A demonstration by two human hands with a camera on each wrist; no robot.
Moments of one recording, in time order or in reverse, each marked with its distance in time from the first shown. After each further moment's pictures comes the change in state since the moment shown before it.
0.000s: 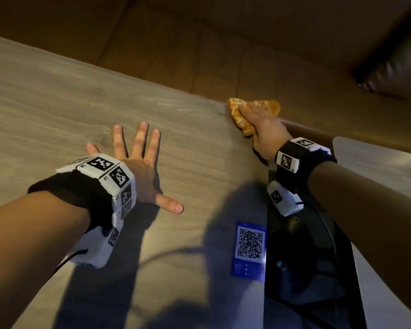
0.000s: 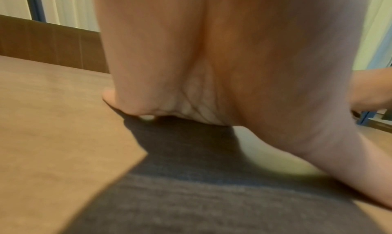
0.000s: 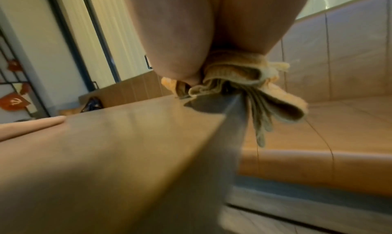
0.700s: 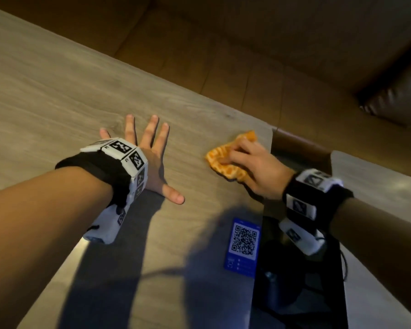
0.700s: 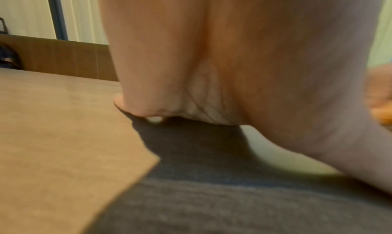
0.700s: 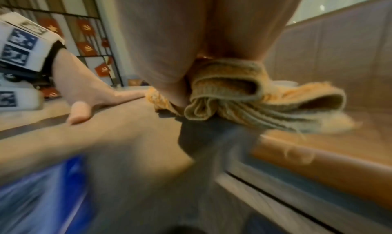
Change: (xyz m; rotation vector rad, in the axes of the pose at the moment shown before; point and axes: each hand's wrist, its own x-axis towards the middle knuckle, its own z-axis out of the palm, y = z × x) left_hand 0.005 -0.004 0.010 -0.020 0.109 0.024; right_hand -0.065 -0.034 -0.003 -0.047 -0.143 -0.503
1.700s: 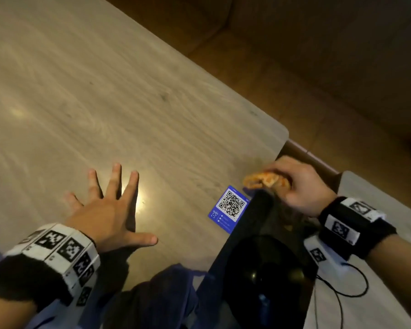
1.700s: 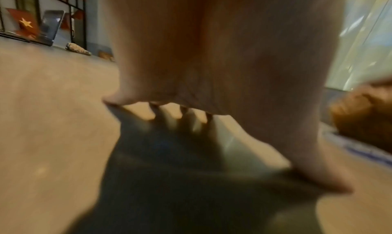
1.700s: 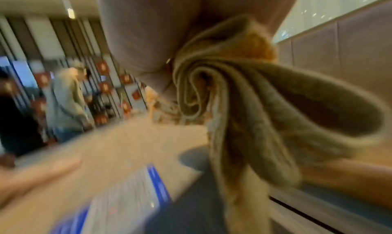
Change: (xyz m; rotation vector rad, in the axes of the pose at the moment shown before) left_hand -0.202 0.030 0.148 -0.355 -0.090 -0.307; right_hand -0.098 0.013 -0.022 0.169 0.060 -0.138
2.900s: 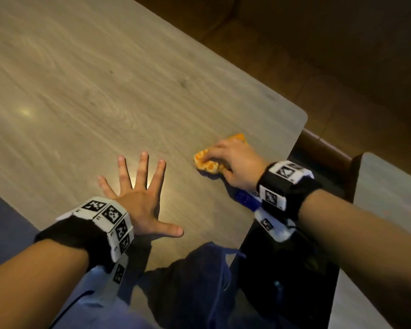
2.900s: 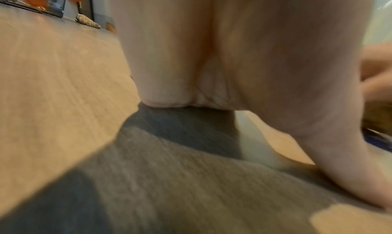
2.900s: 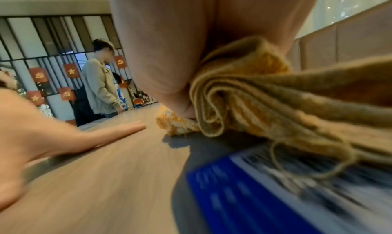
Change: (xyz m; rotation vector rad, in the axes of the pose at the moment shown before) left_hand 0.000 -0.009 0.015 0.007 -0.001 0.071; right_hand 0.074 -0.119 0.080 -0.133 -0.198 -0.168
